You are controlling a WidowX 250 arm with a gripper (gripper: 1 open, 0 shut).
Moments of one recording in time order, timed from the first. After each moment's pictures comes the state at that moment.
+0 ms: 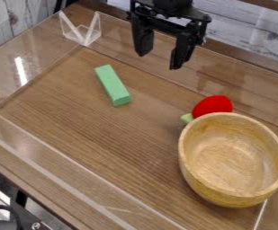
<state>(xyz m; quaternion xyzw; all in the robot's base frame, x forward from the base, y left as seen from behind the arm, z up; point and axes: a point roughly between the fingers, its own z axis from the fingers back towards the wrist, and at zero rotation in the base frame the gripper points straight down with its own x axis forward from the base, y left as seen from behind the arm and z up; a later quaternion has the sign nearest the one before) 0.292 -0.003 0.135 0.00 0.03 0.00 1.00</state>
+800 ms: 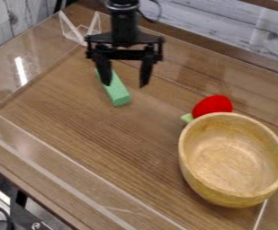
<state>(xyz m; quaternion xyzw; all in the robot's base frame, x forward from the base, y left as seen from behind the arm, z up) 0.280 0.064 0.082 -0.02 0.02 0.29 0.96</state>
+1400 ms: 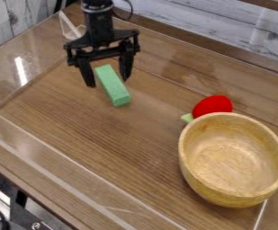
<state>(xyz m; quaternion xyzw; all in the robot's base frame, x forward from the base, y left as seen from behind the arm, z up) 0.280 0.087 0.074 -0.03 0.01 0.46 0.89</state>
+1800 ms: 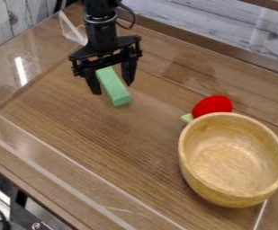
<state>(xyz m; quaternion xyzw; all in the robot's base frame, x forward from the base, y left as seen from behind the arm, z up) 0.283 0.082 0.065 -0.03 -0.01 0.50 0.86</state>
